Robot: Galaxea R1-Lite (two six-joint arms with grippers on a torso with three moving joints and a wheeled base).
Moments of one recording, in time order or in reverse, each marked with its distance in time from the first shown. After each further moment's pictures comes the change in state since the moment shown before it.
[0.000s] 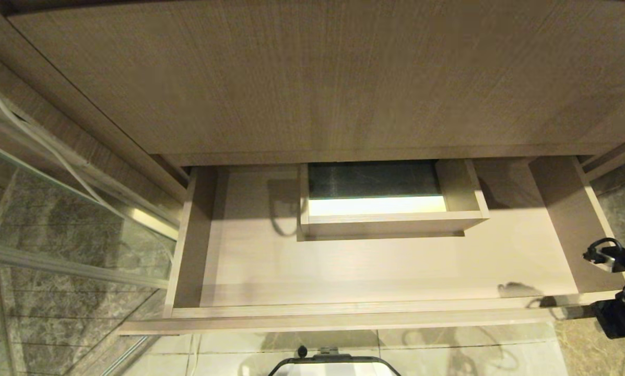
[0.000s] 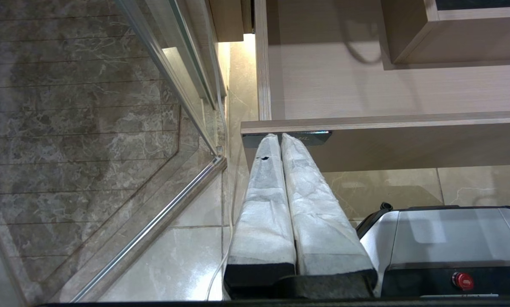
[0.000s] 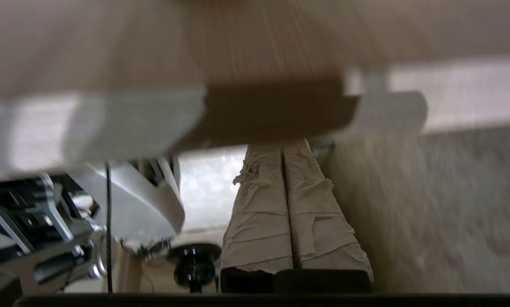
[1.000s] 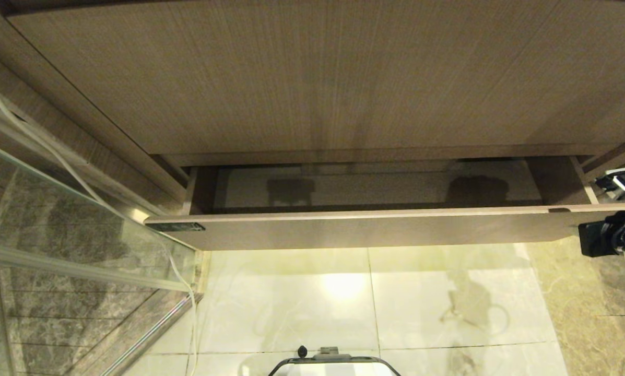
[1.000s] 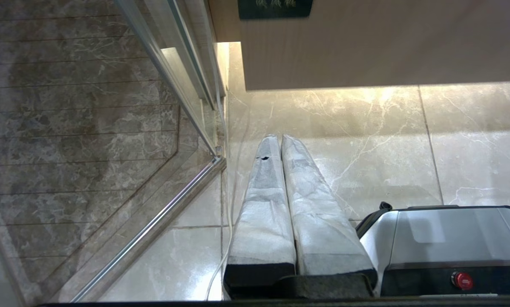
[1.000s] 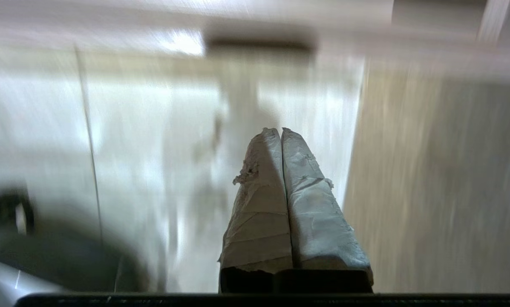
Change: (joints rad) left arm 0.000 0.000 0.000 0.000 0.000 0.000; right arm 0.028 -0.017 -0.030 -0.608 0.232 0.040
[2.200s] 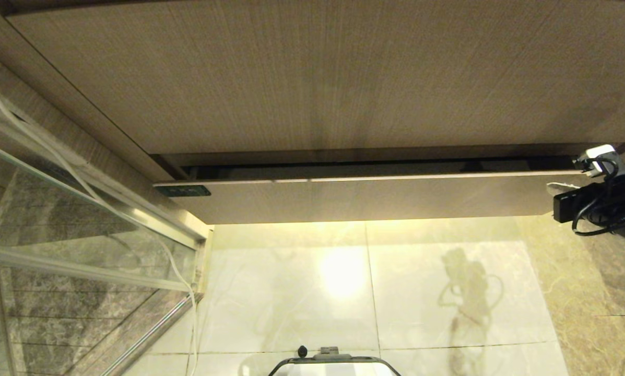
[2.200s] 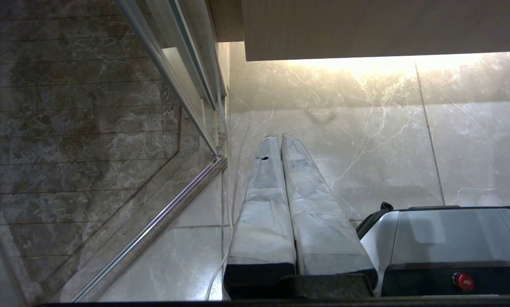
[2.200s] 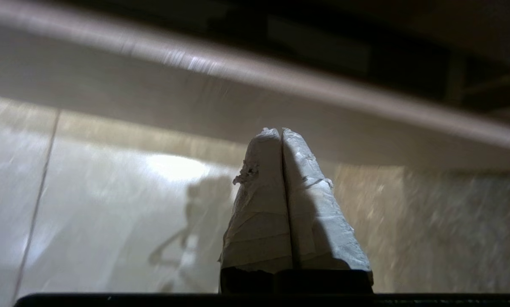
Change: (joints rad) left arm 0.000 0.000 0.000 0.000 0.001 0.000; right arm 0.021 0.241 -0.070 -0.539 0.051 -0.045
